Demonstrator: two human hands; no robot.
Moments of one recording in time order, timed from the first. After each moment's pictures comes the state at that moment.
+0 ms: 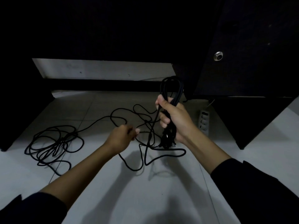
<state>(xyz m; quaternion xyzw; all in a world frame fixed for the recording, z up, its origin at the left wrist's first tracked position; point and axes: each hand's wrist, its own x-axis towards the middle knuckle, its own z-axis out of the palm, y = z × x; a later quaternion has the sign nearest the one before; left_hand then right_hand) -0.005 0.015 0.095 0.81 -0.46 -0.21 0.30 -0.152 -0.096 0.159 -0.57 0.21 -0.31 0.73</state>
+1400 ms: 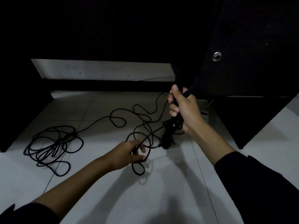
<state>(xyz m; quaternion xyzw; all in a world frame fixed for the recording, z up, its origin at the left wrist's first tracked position) -0.022 0.043 0.079 0.72 -0.58 -0.30 0.23 -0.160 -0.123 0.170 -0.56 0.22 -0.40 0.69</state>
